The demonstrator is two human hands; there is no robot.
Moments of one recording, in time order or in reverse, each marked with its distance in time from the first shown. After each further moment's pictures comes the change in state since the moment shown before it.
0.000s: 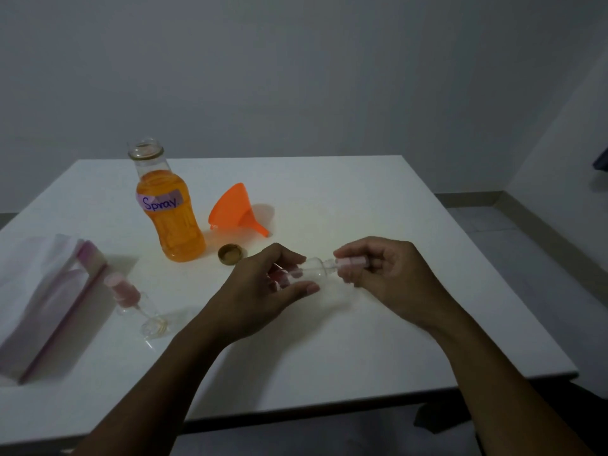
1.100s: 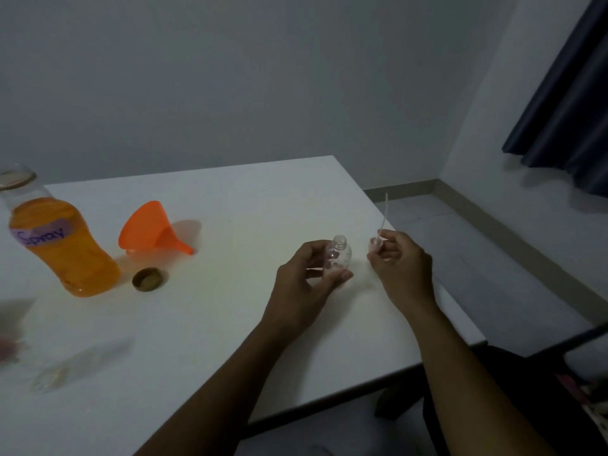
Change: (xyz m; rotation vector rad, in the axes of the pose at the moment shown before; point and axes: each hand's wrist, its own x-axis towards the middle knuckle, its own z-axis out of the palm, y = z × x) left_hand 0.060 0.064 0.145 -0.356 0.035 0.034; right_hand -0.009 0.100 -0.093 -0.271 0.755 0.145
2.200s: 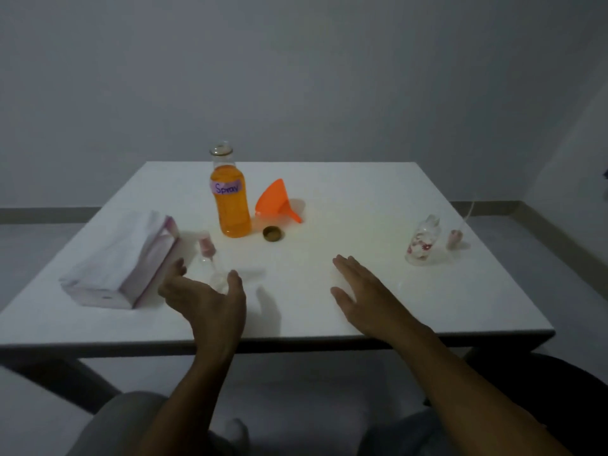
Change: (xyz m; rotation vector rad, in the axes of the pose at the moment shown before) left_hand -0.177 0.001 -0.188 0.308 1.008 -0.388; right_hand -0.157 -0.104 0.058 -0.330 -0.843 -0.391
